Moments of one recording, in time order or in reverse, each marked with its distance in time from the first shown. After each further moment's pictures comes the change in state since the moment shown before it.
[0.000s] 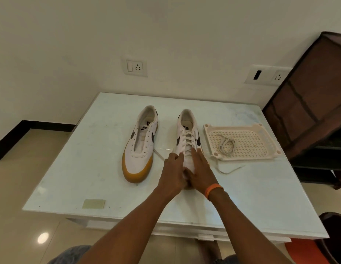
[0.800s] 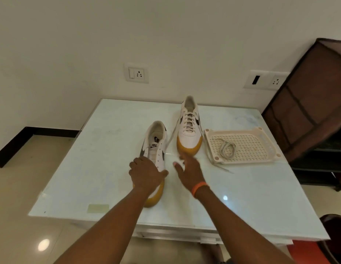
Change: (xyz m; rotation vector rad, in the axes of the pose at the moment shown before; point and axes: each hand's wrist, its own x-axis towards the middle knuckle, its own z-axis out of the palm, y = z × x) left_hand 0.003 -0.047 -0.050 0.390 0.125 -0.483; right_hand 0.007 -0.046 0.014 0.139 0.144 -0.078
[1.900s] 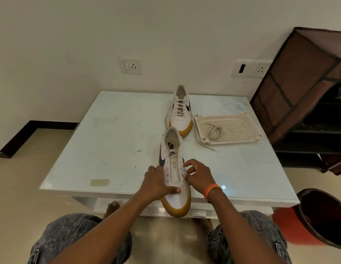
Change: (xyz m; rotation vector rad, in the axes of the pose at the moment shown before) left_hand -0.118 -0.004 0.009 -0.278 -0.329 0.355; right_hand -0.102 0.019 -0.054 0.088 -0.146 0.261
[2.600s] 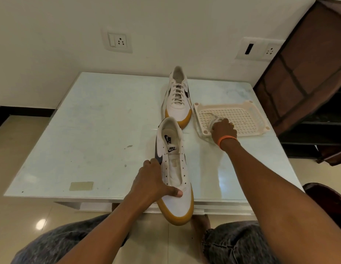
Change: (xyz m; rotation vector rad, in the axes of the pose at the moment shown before) left_hand 0.023 0.000 -0.008 -0.029 -0.018 -0.021; right_hand 0.177 0.046 -0.076 -0.863 0.237 0.210
